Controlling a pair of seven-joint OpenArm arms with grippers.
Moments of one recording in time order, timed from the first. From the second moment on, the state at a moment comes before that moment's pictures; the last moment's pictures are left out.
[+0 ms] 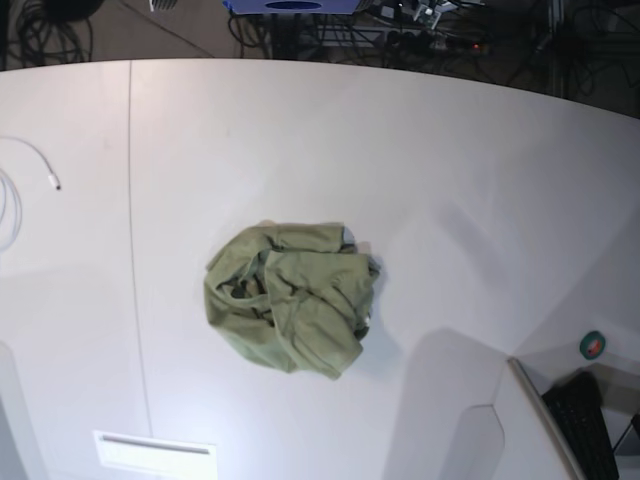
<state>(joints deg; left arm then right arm) 14.6 -11.0 19.7 9.3 0.2 -1.1 -27.9 -19.9 3.6 -0.6 14.2 -2.1 -0.4 17.7</state>
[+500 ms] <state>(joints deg) 14.5 -10.9 19.9 9.3 0.2 -1.1 -27.9 -20.4 2.1 -0.7 14.2 -2.1 -0.2 17.6</state>
